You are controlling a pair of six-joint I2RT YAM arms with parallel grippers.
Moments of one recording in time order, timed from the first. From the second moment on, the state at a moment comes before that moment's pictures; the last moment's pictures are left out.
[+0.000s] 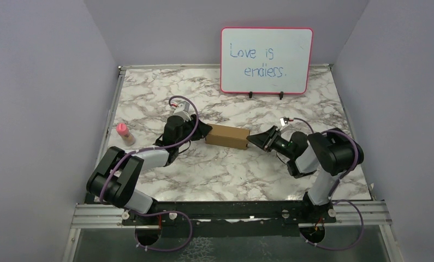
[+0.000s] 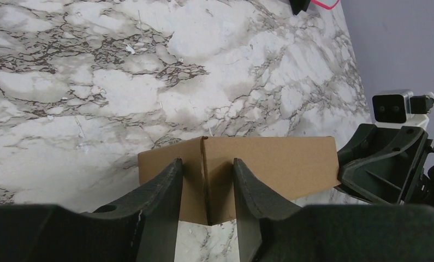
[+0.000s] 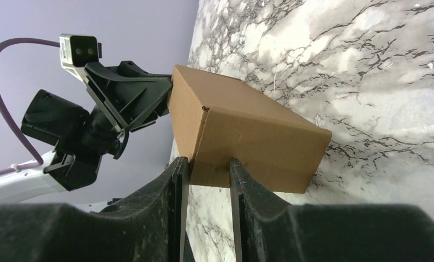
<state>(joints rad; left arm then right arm) -0.45 1.47 0.51 0.63 0.20 -0.69 0.26 1.79 0.24 1.44 -0.63 1.11</state>
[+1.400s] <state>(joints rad) -0.45 1.35 0.96 -0.06 0.19 -0.17 0.26 0.95 0.43 0.34 -0.47 0.38</state>
